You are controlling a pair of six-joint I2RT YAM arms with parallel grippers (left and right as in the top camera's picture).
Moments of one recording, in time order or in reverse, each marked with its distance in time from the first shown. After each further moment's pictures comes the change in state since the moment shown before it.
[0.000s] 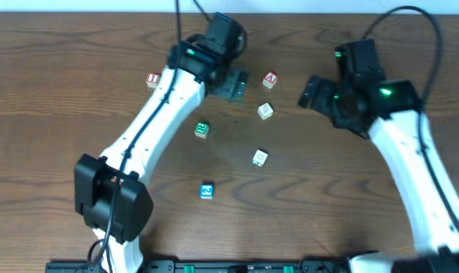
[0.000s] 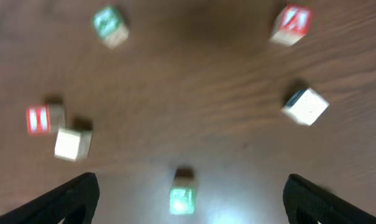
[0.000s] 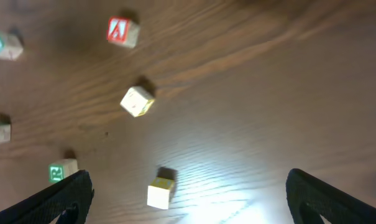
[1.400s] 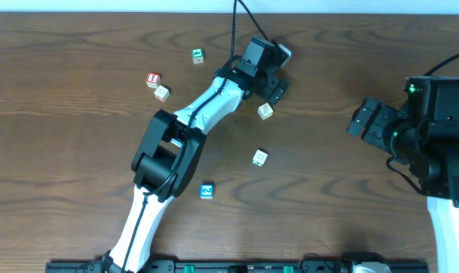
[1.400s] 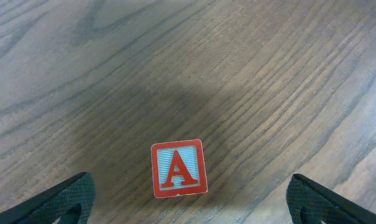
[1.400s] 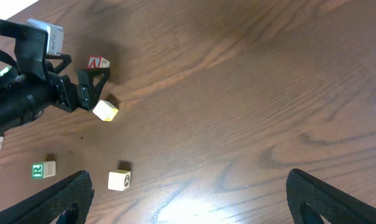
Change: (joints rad) left arm -0.068 0.426 0.004 0.695 0.267 0.212; right arm -0.136 -0.329 0.021 -0.209 0.076 -0.156
